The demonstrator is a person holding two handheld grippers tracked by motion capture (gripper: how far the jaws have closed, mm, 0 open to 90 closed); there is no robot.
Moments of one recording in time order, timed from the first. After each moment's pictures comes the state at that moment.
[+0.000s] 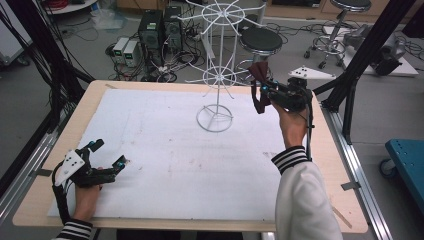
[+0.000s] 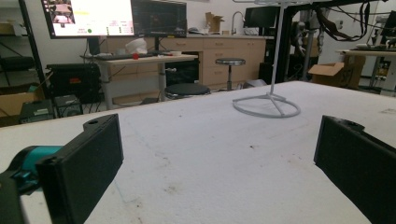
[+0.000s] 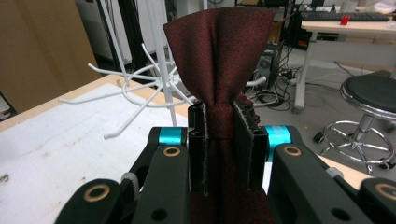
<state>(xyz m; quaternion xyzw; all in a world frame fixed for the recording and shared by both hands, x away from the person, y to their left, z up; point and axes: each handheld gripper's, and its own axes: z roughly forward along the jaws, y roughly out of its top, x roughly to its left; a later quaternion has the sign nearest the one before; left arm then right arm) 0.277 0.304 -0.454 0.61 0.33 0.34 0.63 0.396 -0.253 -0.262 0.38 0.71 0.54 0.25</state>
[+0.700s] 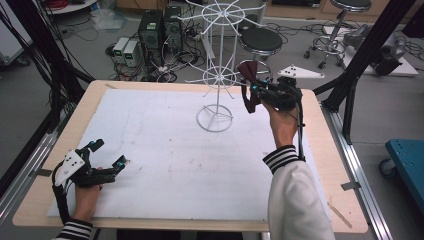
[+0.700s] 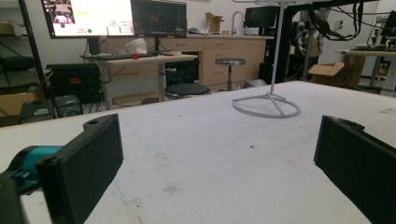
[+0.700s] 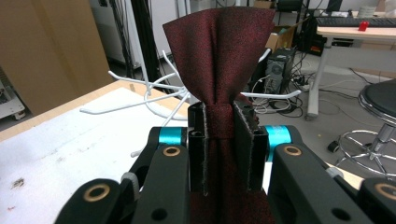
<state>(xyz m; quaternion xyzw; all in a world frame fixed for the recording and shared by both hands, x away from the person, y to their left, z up) 0.277 0.304 -0.454 0.61 0.33 0.34 0.63 0.400 -0.231 -0.265 0.37 0.71 0.55 0.24</state>
